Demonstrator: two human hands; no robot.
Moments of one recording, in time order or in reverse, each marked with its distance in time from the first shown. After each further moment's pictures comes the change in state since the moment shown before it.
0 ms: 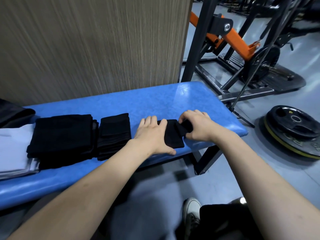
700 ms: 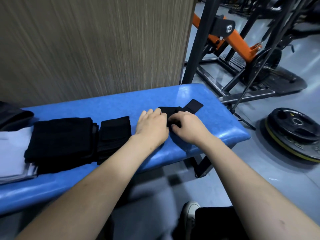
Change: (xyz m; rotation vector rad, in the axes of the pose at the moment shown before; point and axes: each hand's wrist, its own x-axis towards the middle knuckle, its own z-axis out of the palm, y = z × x) left_hand 0.019 -0.002 -0.022 0.004 0.255 -0.050; right_hand 0.025 -0.033 0.018 0.097 0.196 0.005
